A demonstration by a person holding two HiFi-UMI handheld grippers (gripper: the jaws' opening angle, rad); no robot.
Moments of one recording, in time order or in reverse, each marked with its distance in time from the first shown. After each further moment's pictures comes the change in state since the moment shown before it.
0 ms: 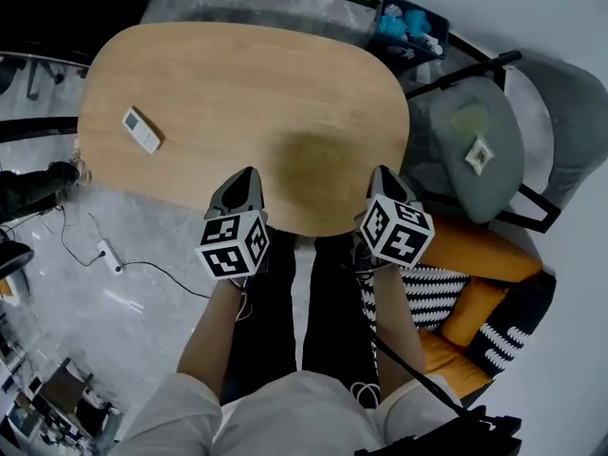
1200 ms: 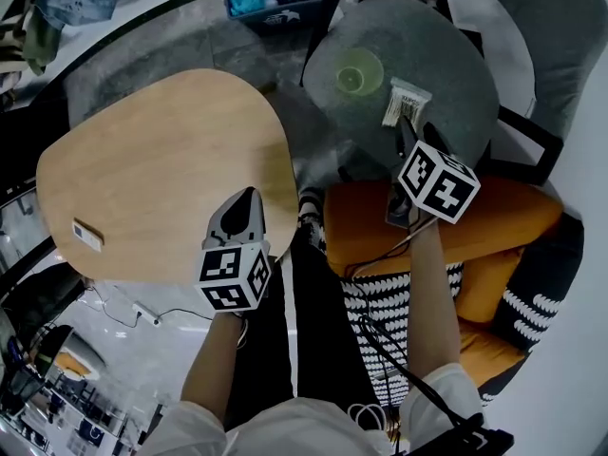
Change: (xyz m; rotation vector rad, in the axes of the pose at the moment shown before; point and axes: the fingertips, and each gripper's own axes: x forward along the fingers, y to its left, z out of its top) left arm 0.139 -0.251 -0.056 0.340 0.221 -0.213; right arm 0.040 -0.360 0.026 0.345 -0.054 -0.251
